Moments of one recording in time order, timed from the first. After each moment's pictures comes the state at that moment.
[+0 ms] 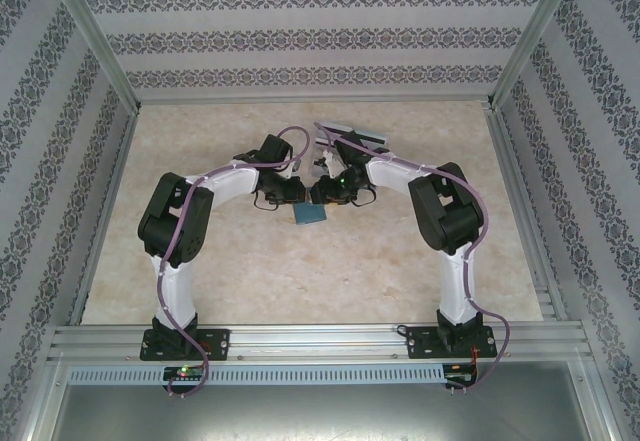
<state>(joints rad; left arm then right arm) -0.41 1.99 1.32 -0.47 0.34 -0.40 0.48 2.11 1.44 -0.52 -0.58 0.31</state>
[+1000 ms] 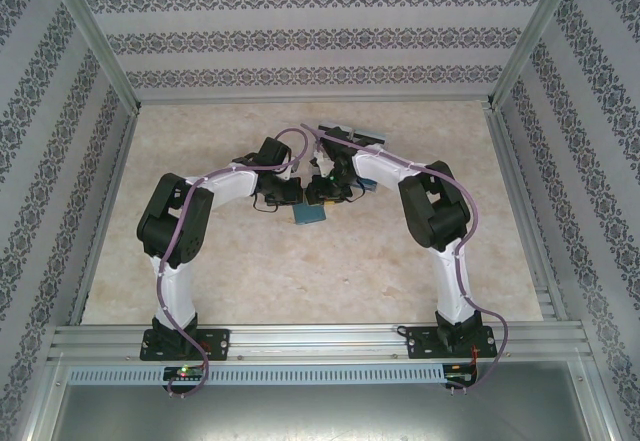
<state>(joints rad) -0.41 1.98 1.28 -0.41 0.34 -0.43 0.53 2.19 1.63 -0.75 -0.45 0.30</state>
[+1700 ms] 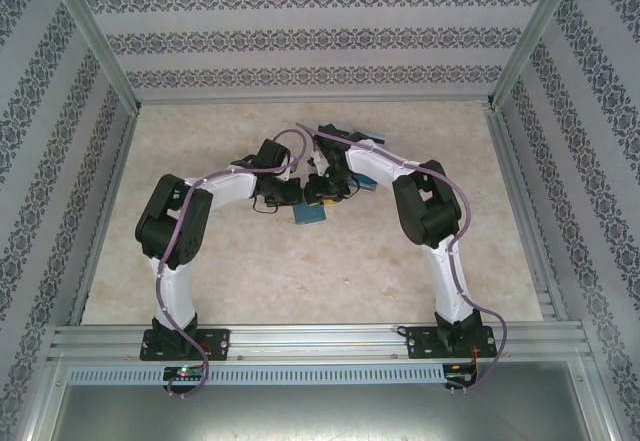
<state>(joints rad) -0.41 1.97 1.24 -0.36 0.34 -0.45 0.54 2.25 1.76 -0.89 -0.40 0.31</state>
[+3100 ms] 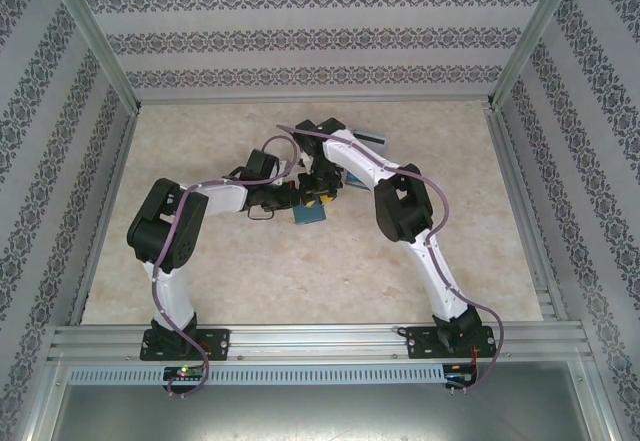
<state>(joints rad) -0.38 1.92 1.05 -0.06 0.43 -0.50 0.61 2.50 2.25 -1.36 -0.24 0.32</state>
